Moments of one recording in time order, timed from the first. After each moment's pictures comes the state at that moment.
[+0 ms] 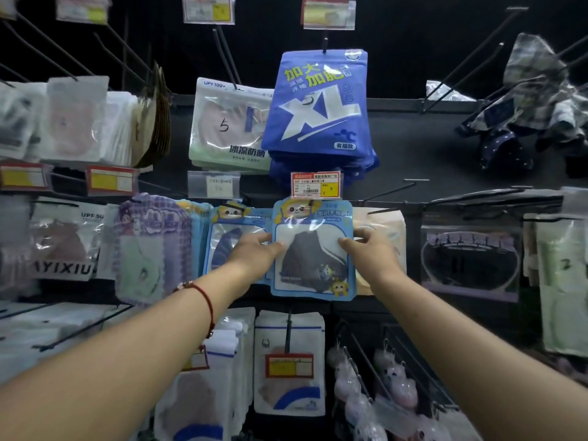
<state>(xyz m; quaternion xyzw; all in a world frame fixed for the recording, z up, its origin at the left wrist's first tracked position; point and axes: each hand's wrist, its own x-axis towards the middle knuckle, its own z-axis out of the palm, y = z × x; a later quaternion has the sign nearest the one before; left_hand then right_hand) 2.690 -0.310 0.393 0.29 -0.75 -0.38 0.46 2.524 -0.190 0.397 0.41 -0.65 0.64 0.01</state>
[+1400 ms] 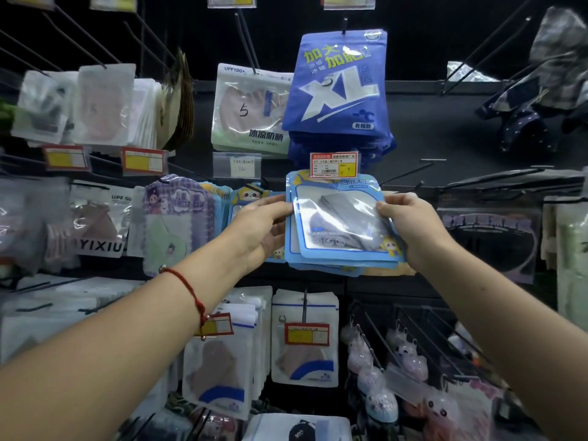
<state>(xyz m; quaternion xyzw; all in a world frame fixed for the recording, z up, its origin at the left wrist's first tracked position) 2.730 -0.271 0.404 0.12 -0.58 -0.65 0.48 2.544 -0.147 0.414 0.40 -0.51 0.75 -0.09</state>
